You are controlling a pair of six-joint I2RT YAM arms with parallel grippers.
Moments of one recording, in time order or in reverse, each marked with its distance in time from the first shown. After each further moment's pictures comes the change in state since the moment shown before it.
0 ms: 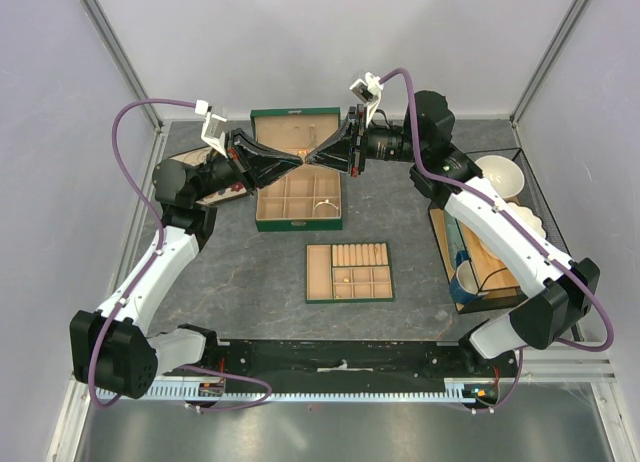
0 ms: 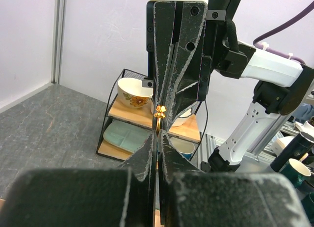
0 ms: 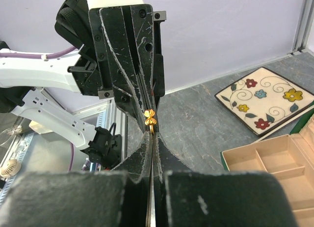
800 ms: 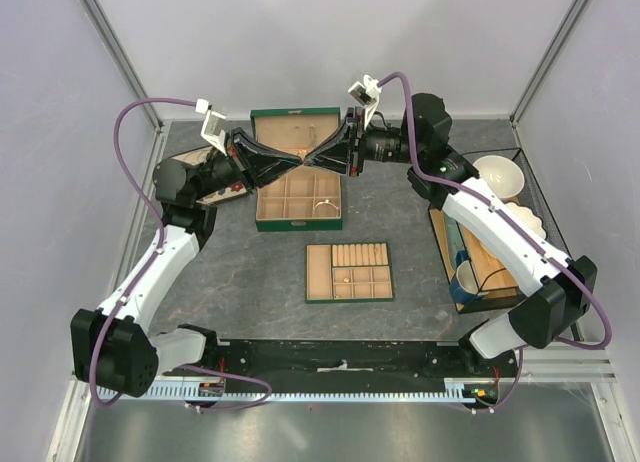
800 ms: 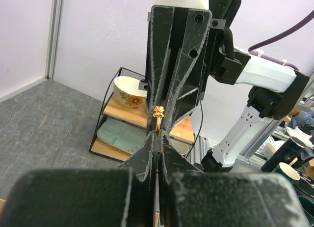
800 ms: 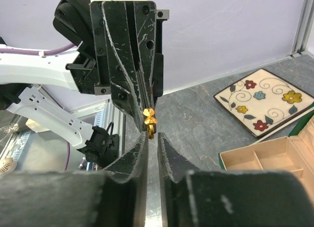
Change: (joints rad) left arm 0.005 0.007 0.000 0.006 0.000 -0.052; right arm 0.000 0.006 -0.023 0.041 0.003 -0.005
